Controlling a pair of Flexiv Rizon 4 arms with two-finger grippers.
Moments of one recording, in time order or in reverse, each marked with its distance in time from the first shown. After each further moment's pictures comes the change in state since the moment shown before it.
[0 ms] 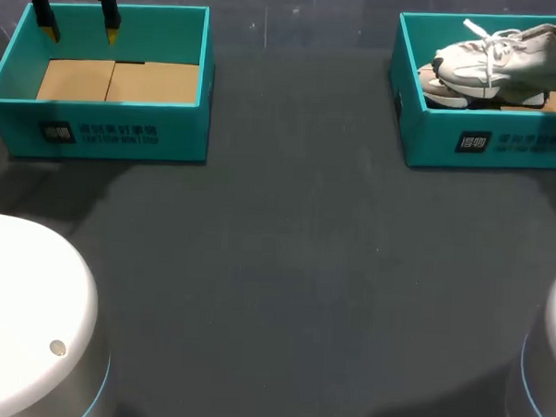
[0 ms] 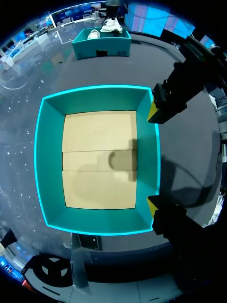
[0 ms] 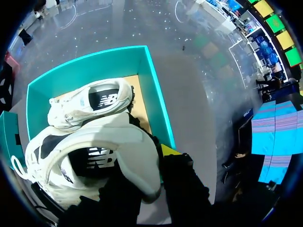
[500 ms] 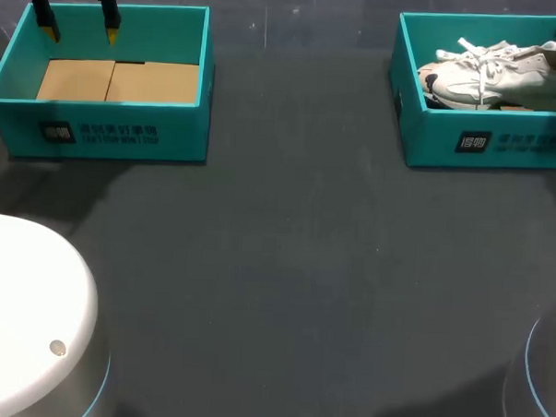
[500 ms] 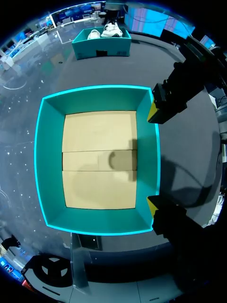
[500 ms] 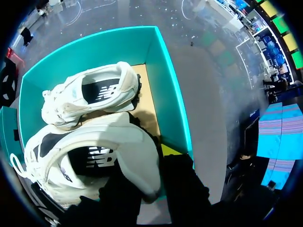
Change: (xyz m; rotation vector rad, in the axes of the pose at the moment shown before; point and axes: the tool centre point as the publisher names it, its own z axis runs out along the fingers) left arm 0.000 0.000 0.000 0.000 0.000 0.000; right arm 0.014 -0.009 0.049 0.030 0.057 -0.028
